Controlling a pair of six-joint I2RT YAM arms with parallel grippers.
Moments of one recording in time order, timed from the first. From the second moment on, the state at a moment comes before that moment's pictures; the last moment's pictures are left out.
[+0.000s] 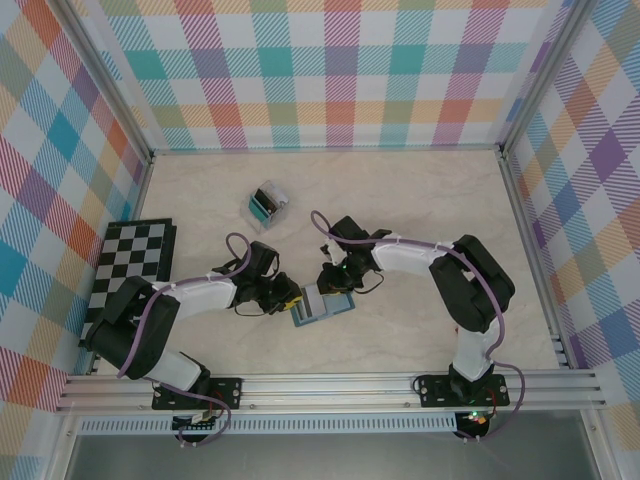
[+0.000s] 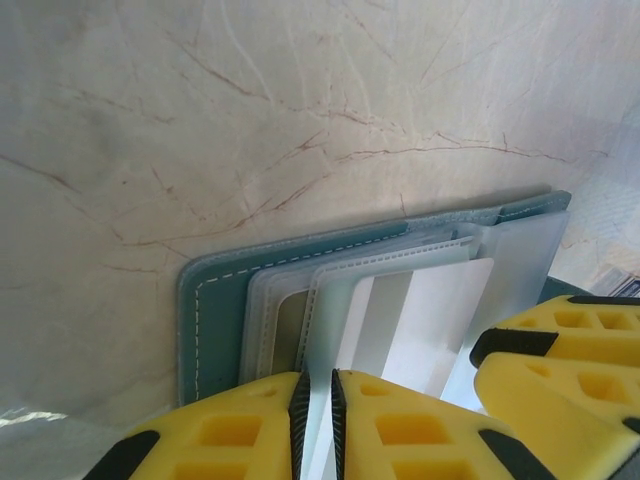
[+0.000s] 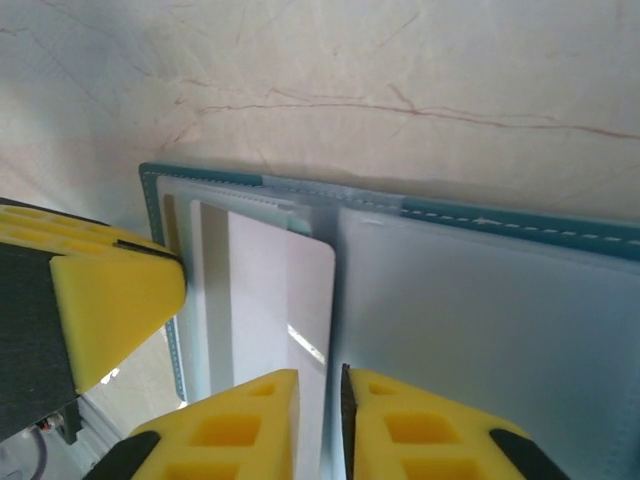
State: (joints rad) left arm -0.54 1.49 0.60 -0.15 0.43 -1.13; right arm 0.73 1.85 1.12 -0.48 -0.51 0.54
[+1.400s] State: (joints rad) left arm -0.54 1.46 0.64 -0.25 0.39 -1.11; right arm 0.64 1.73 1.02 -0.44 -0.56 0.49
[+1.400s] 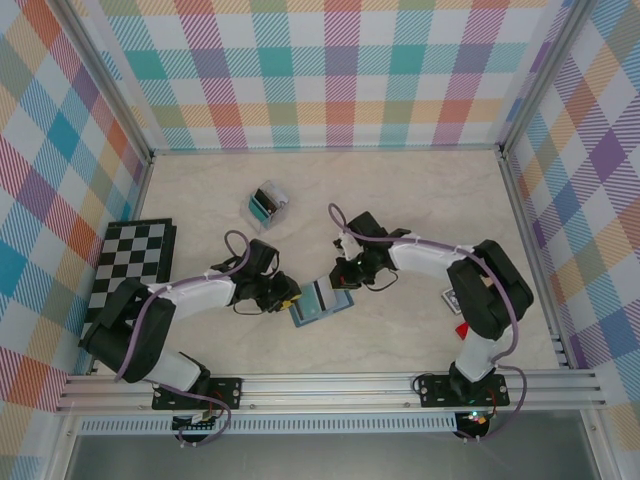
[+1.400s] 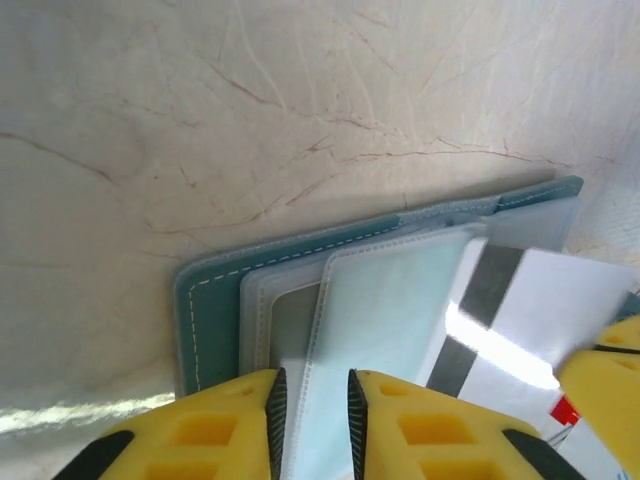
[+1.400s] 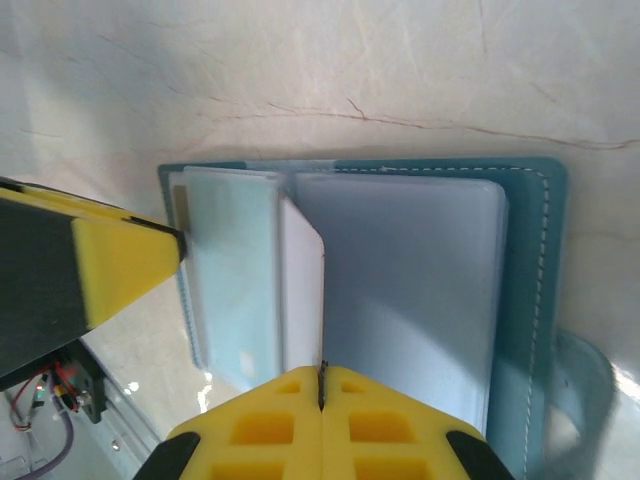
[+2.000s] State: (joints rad) left arm -0.49 1.24 0.74 -0.19 0.52 -1.13; right arm 0.49 1.56 0.96 -0.18 -0.89 0.72
